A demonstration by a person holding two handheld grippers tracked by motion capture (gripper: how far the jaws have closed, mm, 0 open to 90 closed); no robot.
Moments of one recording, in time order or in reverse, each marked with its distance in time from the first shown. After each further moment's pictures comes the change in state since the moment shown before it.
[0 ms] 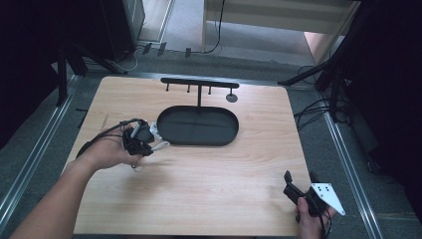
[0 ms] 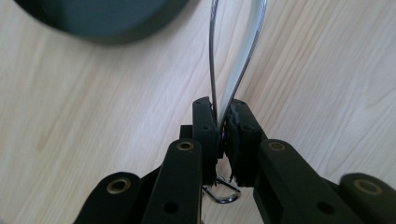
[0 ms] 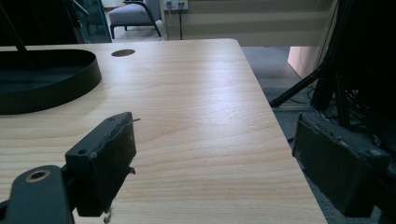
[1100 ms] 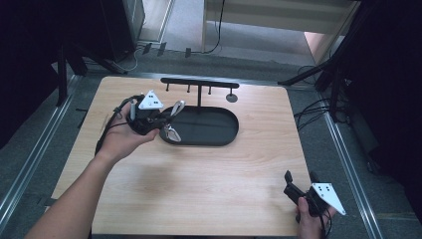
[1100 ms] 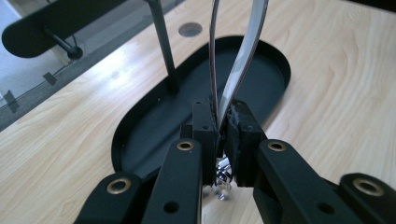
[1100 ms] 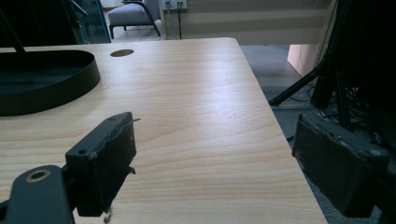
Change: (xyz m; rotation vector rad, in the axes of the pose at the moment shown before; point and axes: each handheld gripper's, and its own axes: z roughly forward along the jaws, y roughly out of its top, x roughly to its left) left arm 0.005 0.039 -0.046 -0.596 0.129 -0.245; right arm -0.001 0.000 0.000 0.006 -0.003 0.013
